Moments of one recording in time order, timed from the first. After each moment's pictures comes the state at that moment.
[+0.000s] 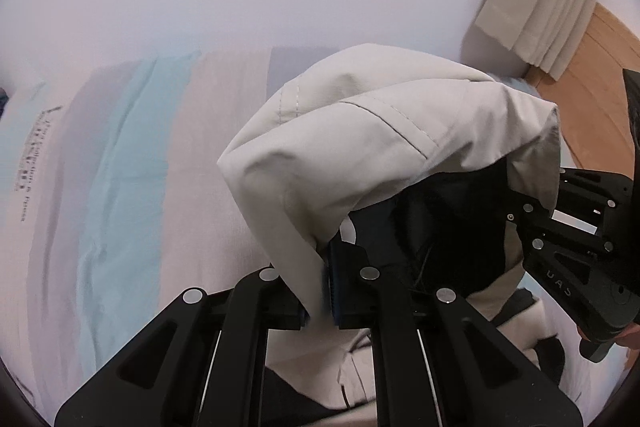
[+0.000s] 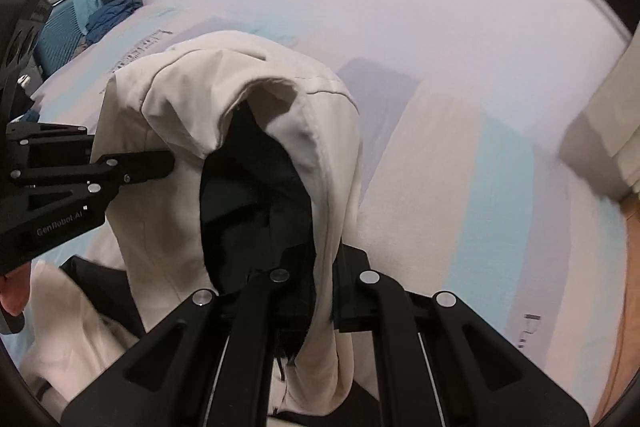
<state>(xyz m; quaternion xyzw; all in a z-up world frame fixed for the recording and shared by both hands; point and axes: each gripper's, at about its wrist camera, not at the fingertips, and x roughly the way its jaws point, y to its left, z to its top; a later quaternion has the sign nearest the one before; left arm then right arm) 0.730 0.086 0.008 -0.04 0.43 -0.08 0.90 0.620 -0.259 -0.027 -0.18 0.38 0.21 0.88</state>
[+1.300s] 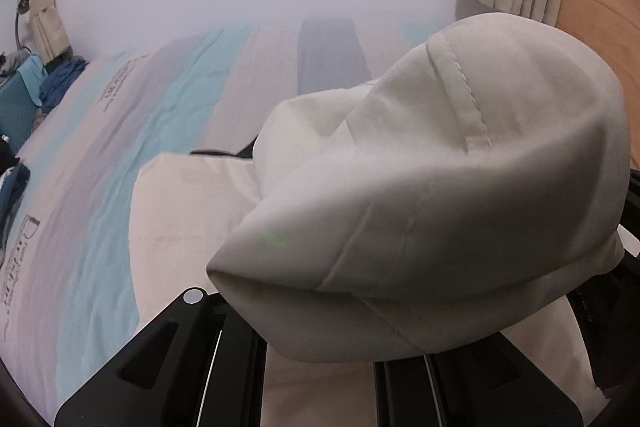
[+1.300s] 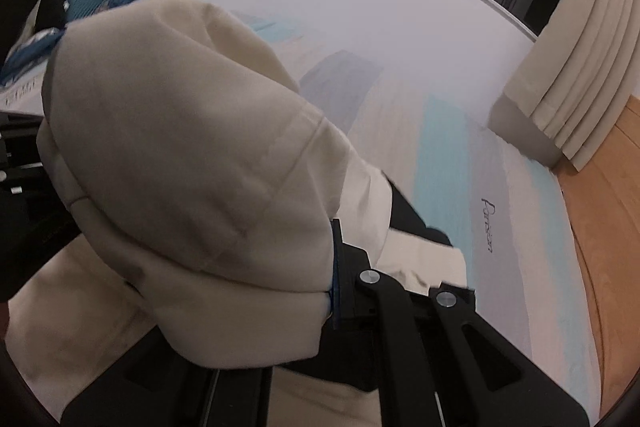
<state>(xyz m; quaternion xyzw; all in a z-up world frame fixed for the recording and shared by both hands) 0.457 0.027 -0.069 0.01 0.39 0.02 0.92 0.338 -0.304 -0.107 -0.23 0.31 0.13 0.91</state>
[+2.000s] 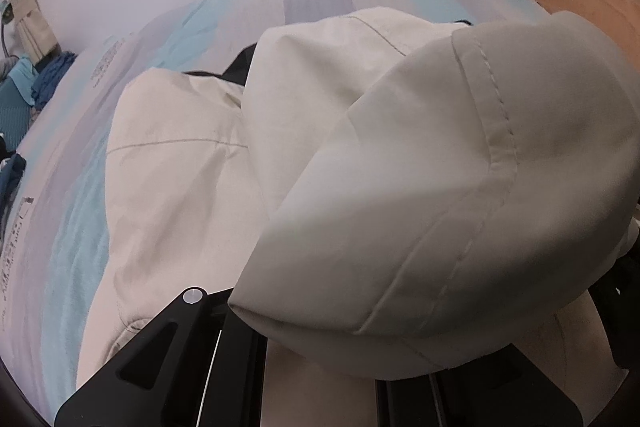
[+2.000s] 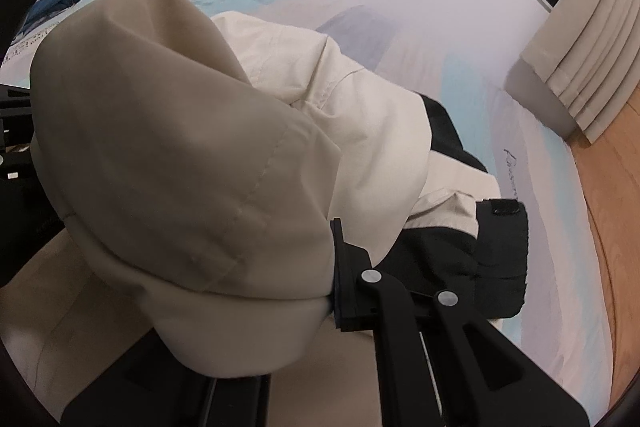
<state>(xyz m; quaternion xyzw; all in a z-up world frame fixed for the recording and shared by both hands) 0.421 0.027 -0.136 0.05 0.44 0.00 0.90 0.303 -0.307 -0.167 -0.23 0.36 0.13 0.89</state>
